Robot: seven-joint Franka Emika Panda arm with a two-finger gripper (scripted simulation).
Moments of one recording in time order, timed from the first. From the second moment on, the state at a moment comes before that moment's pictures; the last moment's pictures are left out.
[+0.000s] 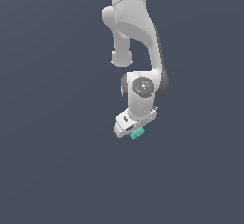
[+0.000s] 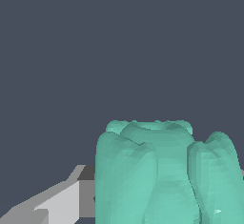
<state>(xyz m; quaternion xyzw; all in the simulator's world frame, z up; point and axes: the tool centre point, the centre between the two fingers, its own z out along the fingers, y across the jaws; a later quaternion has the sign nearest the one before) 0.036 0.064 0.061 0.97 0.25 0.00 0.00</state>
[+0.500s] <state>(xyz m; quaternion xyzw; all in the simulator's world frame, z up) 0.000 0.067 0.119 0.97 0.25 0.00 0.00</state>
